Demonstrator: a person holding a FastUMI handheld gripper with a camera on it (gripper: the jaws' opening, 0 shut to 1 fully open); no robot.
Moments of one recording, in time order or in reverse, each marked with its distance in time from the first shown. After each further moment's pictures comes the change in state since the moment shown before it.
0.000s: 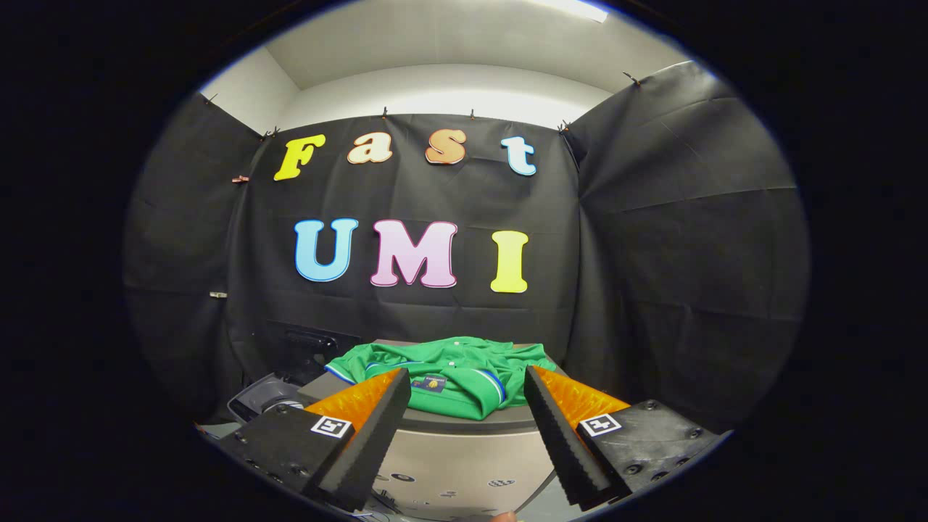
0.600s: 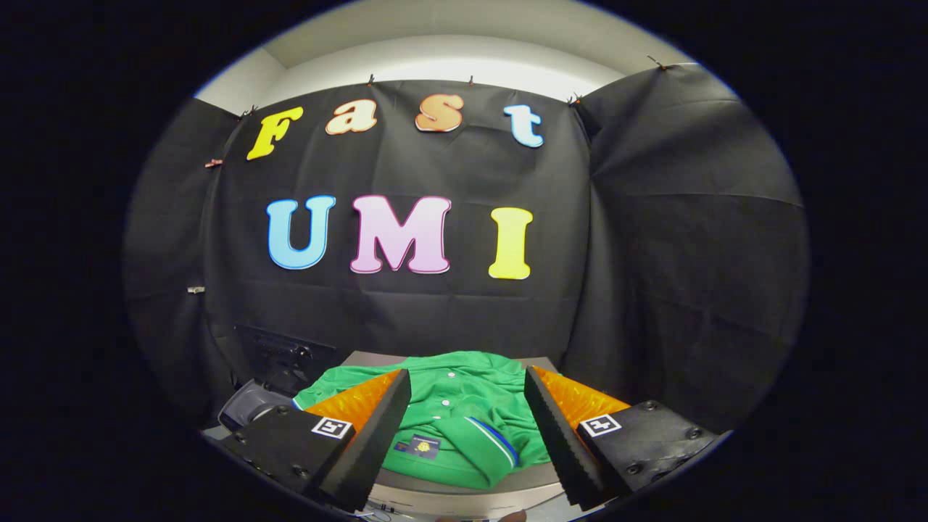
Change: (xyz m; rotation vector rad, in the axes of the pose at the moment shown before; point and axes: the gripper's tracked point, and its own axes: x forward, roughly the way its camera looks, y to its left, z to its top) arm 0.129 0.020 0.008 -0.015 0.198 -0.003
